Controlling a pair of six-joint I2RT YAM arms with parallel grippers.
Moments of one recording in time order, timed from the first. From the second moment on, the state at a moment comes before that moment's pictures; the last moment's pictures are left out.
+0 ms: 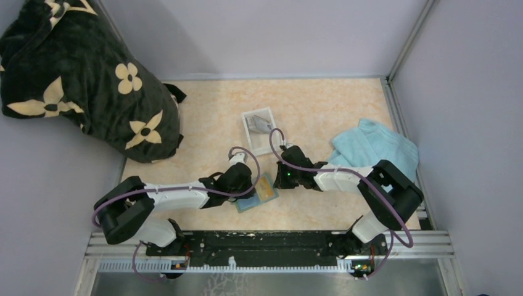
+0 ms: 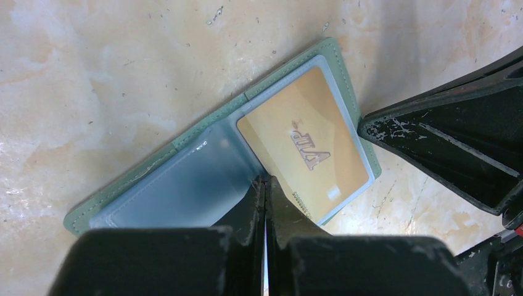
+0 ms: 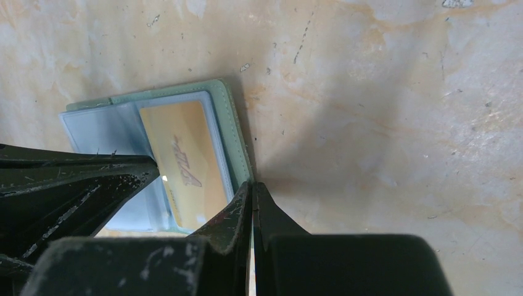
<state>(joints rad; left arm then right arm) -0.97 1.41 0.54 0.04 -0.23 -0.87 0.78 1.52 0.65 -0.01 -0.10 0.68</state>
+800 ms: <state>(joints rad) -1.00 1.35 0.58 -0.07 -0.33 -0.87 0.78 1.53 0.67 -0.04 -0.08 0.67</state>
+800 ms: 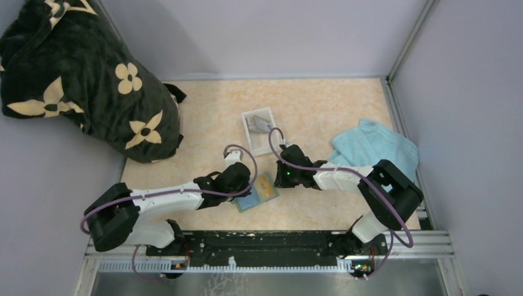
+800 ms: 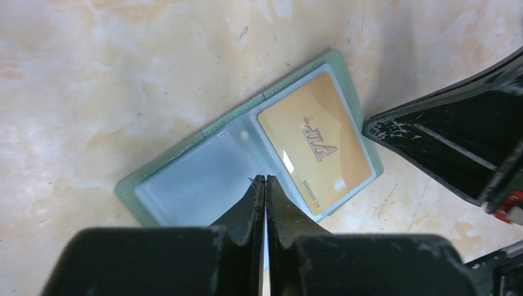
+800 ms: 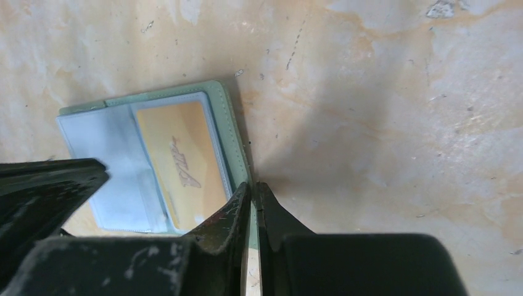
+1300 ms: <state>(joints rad) -1.00 0.97 0.56 -0.32 -0.44 -1.01 0.78 1.50 0.85 -0.26 0.05 0.52</state>
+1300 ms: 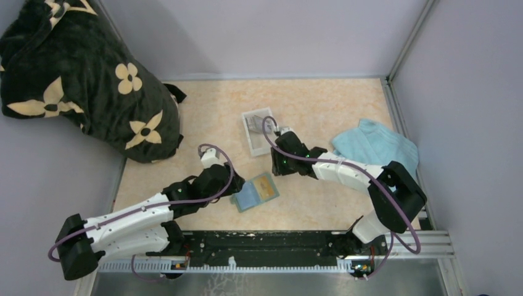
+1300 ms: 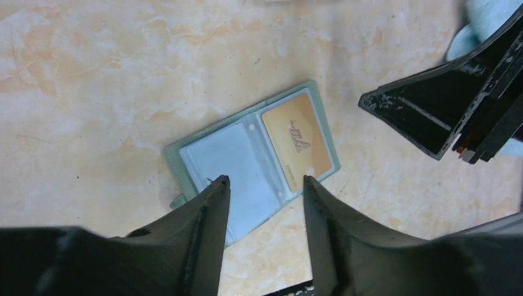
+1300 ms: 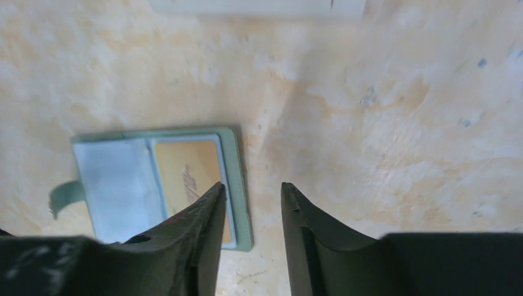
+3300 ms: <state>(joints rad) -0.68 1.11 0.61 -0.29 -0.29 -0.78 0.63 2.17 1.88 -0.51 0.04 0.18</state>
